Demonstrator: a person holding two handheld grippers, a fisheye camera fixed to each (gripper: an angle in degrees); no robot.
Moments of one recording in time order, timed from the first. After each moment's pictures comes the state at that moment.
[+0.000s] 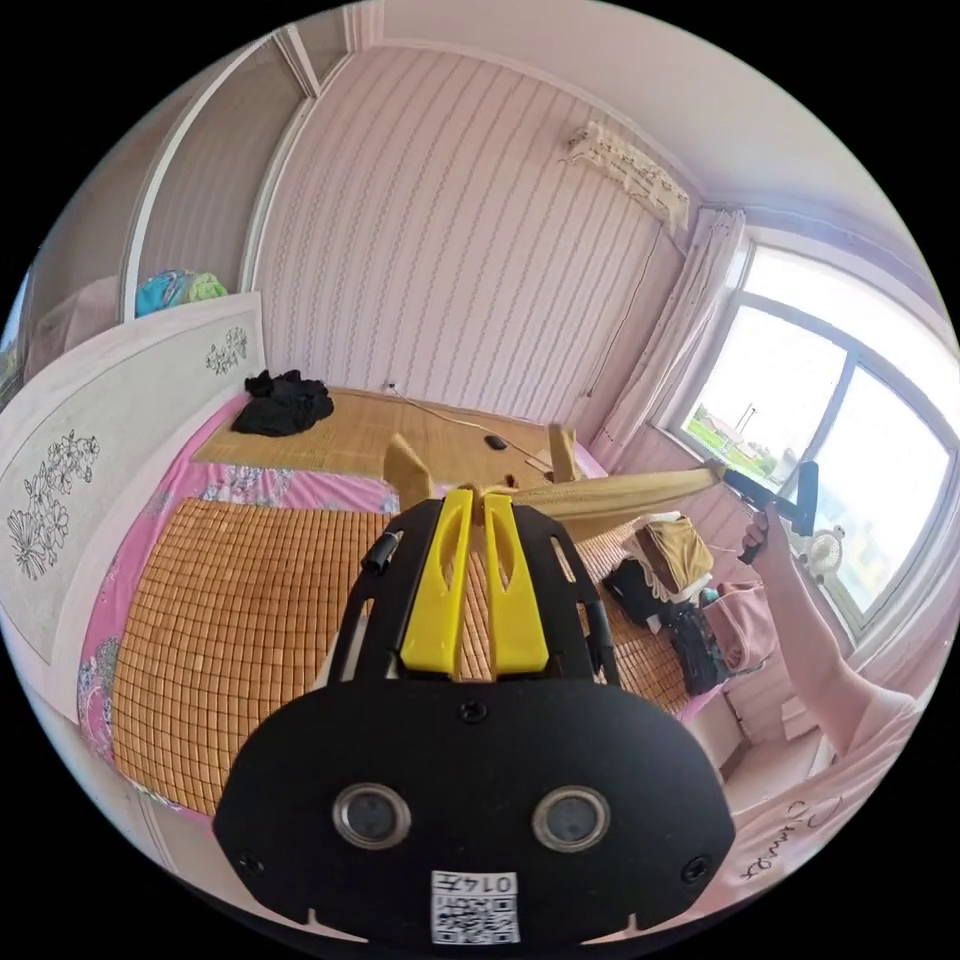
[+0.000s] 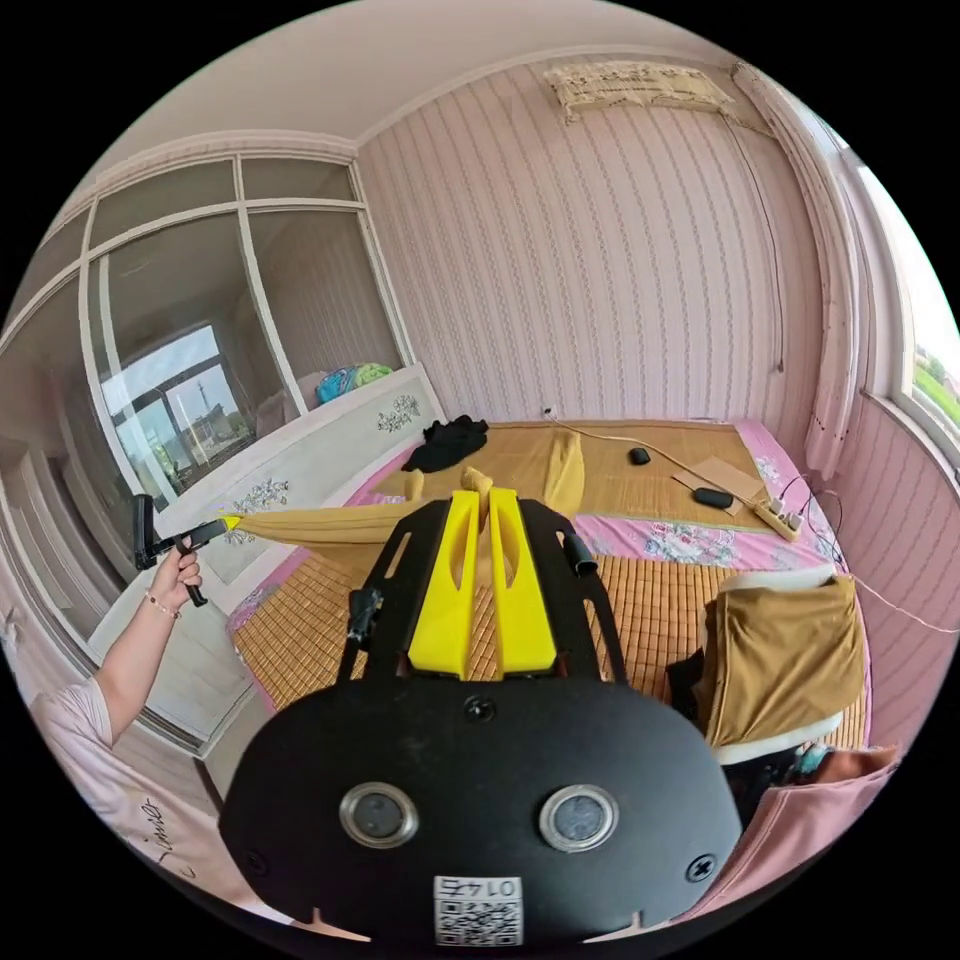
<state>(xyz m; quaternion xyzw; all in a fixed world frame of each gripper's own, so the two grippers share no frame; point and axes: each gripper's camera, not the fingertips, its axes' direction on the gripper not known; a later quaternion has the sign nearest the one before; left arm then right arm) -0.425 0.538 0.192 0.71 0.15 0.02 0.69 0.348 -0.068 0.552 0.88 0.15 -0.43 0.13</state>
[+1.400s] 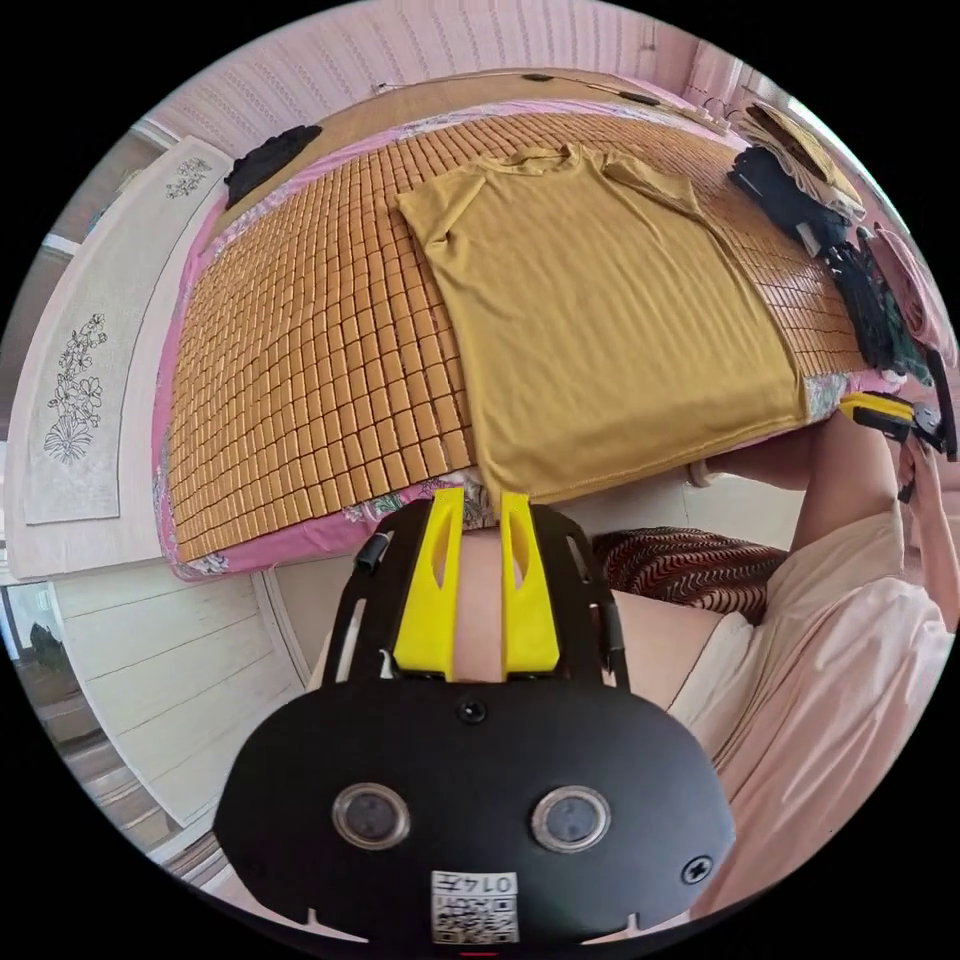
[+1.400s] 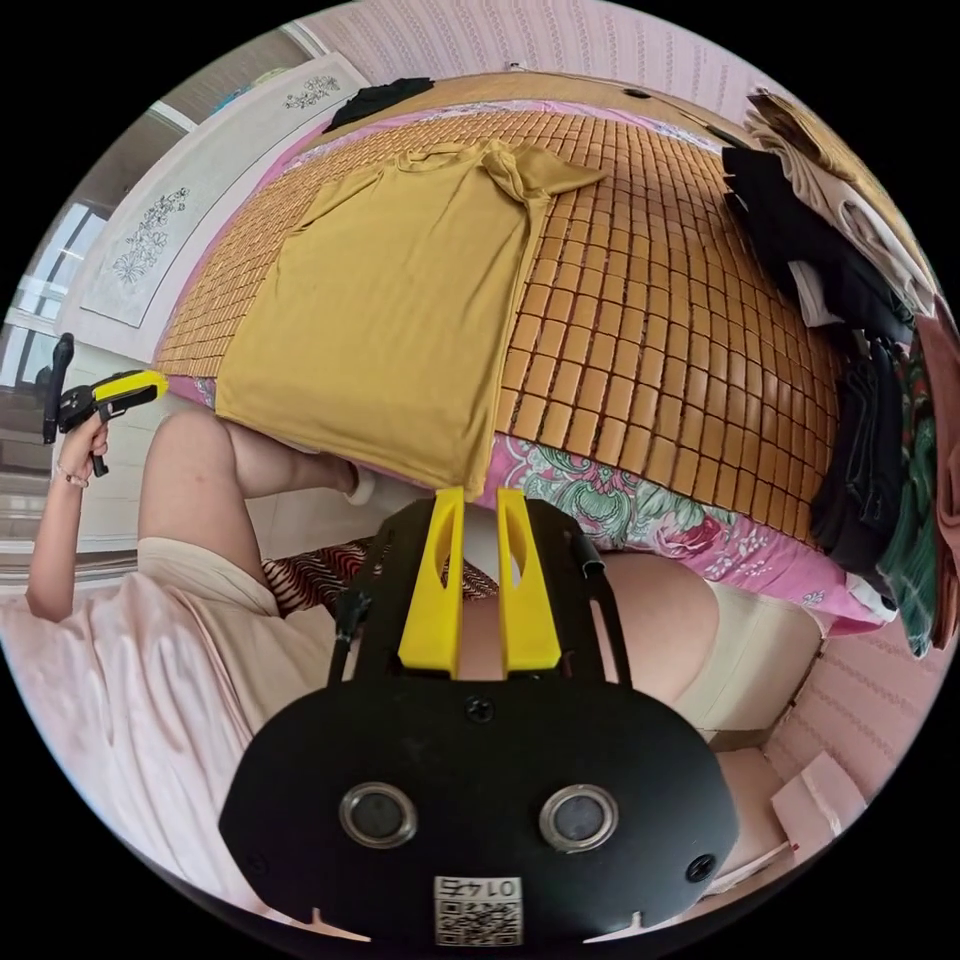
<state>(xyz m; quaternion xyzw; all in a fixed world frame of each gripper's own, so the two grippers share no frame) -0.188 0.304 0.465 0.37 -0.08 0.01 0.92 0.304 -0.294 0.583 0.78 0.28 -0.26 0.49</state>
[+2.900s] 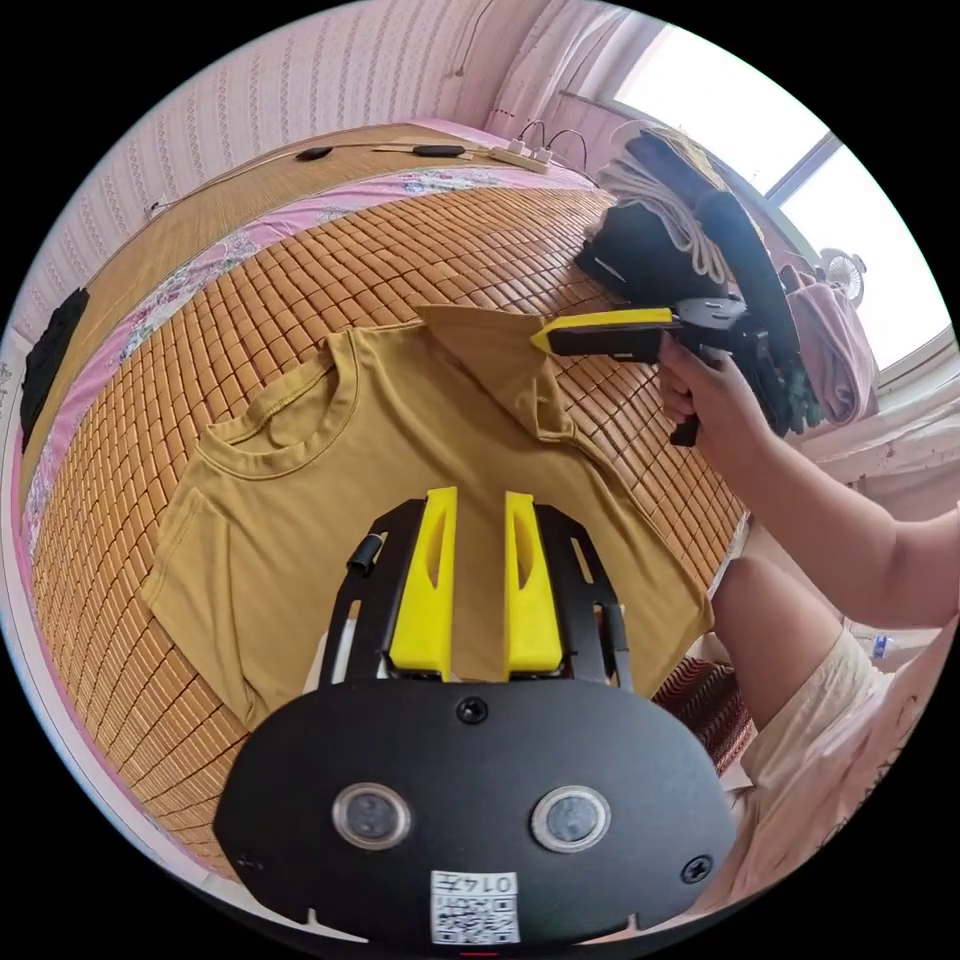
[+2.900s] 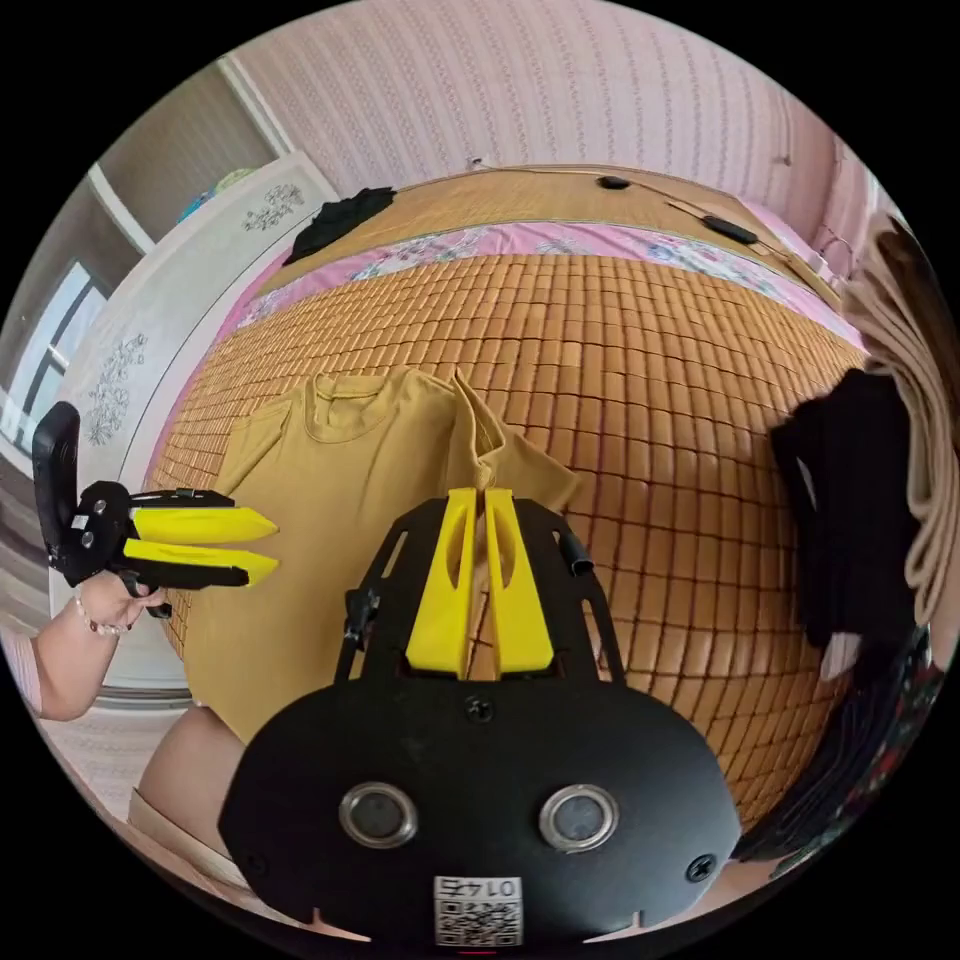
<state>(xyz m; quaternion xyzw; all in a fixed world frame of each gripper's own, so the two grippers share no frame) -0.038 -0.081 0.287 0.42 0.03 0.27 0.87 0.096 -0.157 0.414 0.86 0.20 -0.28 0.38</state>
